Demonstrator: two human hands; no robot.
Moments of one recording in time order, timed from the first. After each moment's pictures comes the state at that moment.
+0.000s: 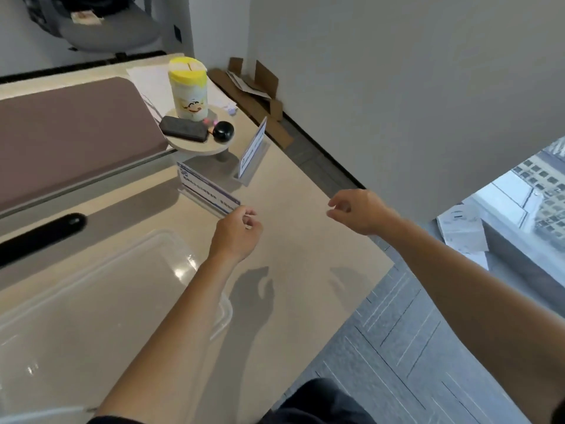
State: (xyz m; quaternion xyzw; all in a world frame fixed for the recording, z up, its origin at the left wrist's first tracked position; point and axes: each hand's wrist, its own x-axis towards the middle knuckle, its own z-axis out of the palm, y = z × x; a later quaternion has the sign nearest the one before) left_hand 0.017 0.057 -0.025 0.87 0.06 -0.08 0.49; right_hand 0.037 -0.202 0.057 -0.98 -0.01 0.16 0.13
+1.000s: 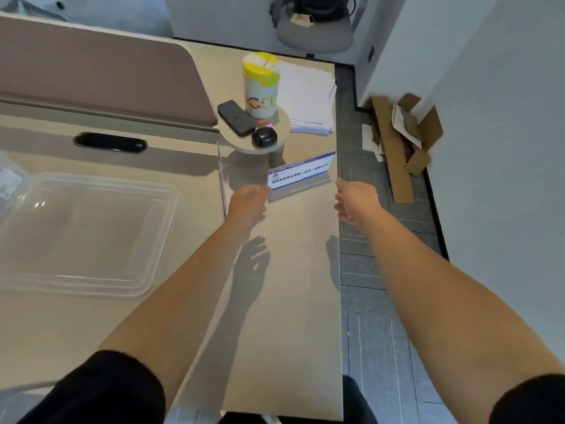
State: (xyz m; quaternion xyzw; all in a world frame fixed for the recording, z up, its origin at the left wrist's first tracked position) left_hand 0.158 -0.073 -0.035 0.55 0.46 0.11 0.69; right_hand 0.316 -0.225 -0.019 -0.81 0.05 0.31 0.49
